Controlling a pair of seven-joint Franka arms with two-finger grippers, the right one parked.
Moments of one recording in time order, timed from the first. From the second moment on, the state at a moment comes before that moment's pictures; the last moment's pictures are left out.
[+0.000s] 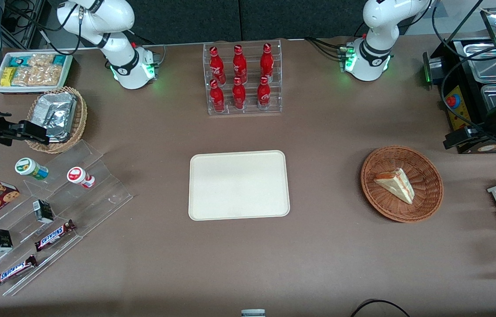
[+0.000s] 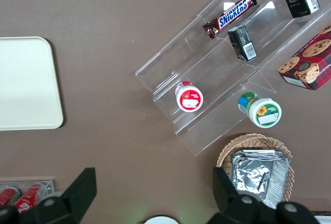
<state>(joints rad) 0.42 0.10 -0.44 -1.55 0.02 1.54 -0.19</state>
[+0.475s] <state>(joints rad) 0.42 0.10 -0.44 -1.54 0.02 1.54 -0.19</state>
